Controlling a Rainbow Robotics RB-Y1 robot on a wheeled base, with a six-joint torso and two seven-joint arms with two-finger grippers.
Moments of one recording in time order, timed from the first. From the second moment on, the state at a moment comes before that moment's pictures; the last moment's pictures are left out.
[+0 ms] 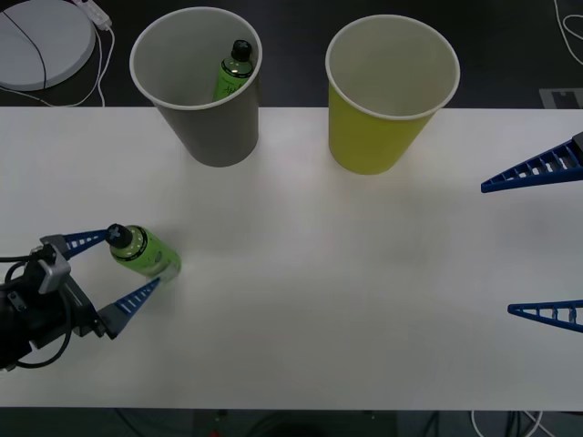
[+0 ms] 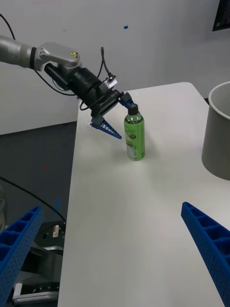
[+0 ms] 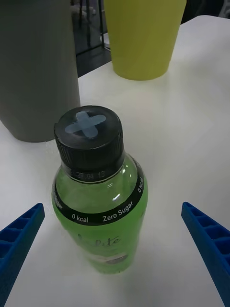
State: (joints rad) right arm 0.25 -1.26 -0.47 -2.19 0.77 -1.22 -0.31; left arm 0.35 0.73 0.06 -1.82 -1.13 -0.67 -0.17
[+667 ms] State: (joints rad) right arm 0.25 -1.26 -0.47 -2.19 0.77 -1.22 -0.31; left arm 0.30 0.72 -0.01 -1.82 -1.16 -0.56 -0.13
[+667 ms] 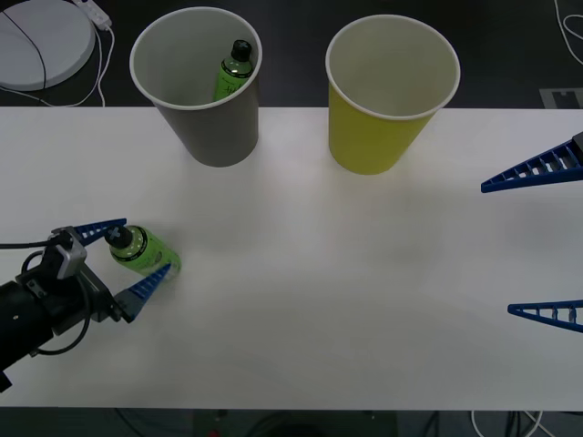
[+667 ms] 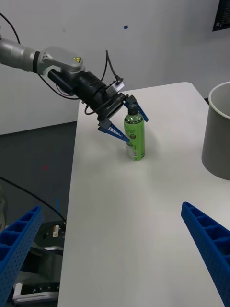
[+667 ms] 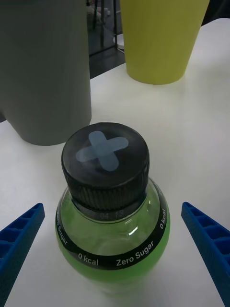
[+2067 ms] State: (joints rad) right arm 0.25 -1.26 -0.47 -2.19 0.77 -1.22 -0.31; left arm 0.27 0.65 -0.01 -1.82 -1.27 -0.56 -0.07
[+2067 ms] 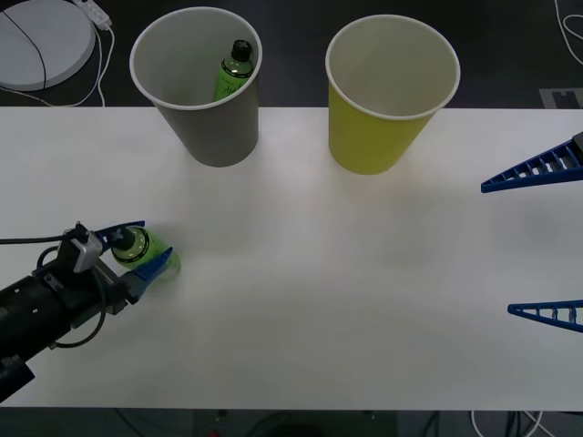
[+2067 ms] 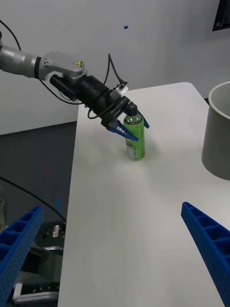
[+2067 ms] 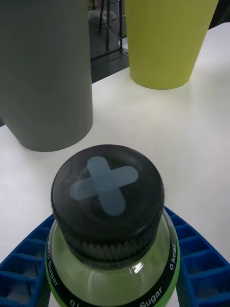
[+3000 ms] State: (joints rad) right arm 0.25 -1.26 -0.47 -2.19 0.77 -1.22 -0.31; left arm 0.27 0.65 -0.01 -1.83 -1.23 -0.53 -0.02
